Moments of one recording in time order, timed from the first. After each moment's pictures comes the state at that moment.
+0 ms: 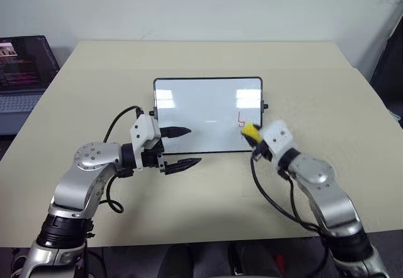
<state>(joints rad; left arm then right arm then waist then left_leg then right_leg) -0.28 0.69 0.01 -0.22 -0.46 0.34 -1.06 -0.36 -0.32 0.21 -0.33 -0.10 0.47 0.37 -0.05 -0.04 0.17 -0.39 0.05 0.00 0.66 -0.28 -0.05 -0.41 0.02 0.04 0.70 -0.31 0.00</state>
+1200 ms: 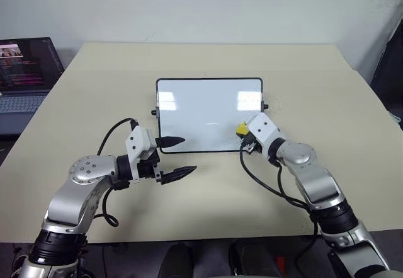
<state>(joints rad) -0.17 0.70 0.04 -0.27 -0.46 0.34 -1.02 -0.45 -0.35 0.27 -0.17 -0.12 0.58 0.48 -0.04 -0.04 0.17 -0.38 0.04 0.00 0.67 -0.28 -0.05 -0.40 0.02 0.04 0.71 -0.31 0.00</state>
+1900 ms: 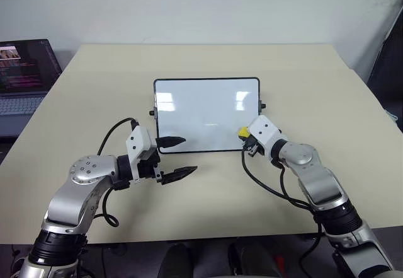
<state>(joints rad) -0.17 0.70 0.04 -0.28 -0.47 0.35 -1.02 -0.47 -0.37 0.28 -0.15 -0.14 0.57 0.46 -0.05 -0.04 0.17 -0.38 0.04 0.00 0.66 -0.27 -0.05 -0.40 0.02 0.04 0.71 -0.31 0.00</state>
